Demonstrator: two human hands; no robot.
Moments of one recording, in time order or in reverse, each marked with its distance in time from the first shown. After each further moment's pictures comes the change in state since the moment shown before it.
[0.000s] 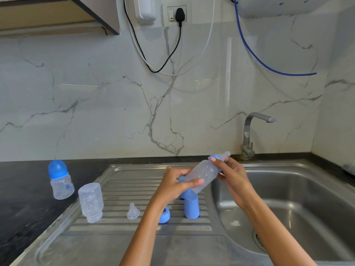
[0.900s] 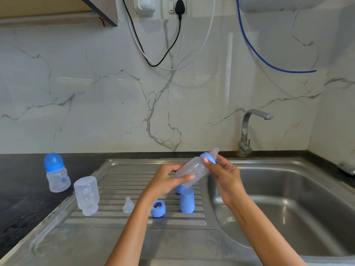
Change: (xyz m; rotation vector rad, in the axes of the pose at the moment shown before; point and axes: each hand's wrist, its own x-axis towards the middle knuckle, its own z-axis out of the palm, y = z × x) left_hand -0.002 0.000 -0.009 -0.003 -0.018 -0.048; right_hand -0.008 0.011 0.009 0.118 0.023 -0.007
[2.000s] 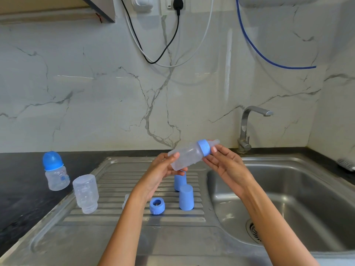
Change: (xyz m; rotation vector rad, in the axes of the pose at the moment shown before) left_hand -0.001 0.008 -0.011 -0.296 0.067 -0.093; right_hand 0.008 -0.023 -0.011 0.124 -0.184 0.084
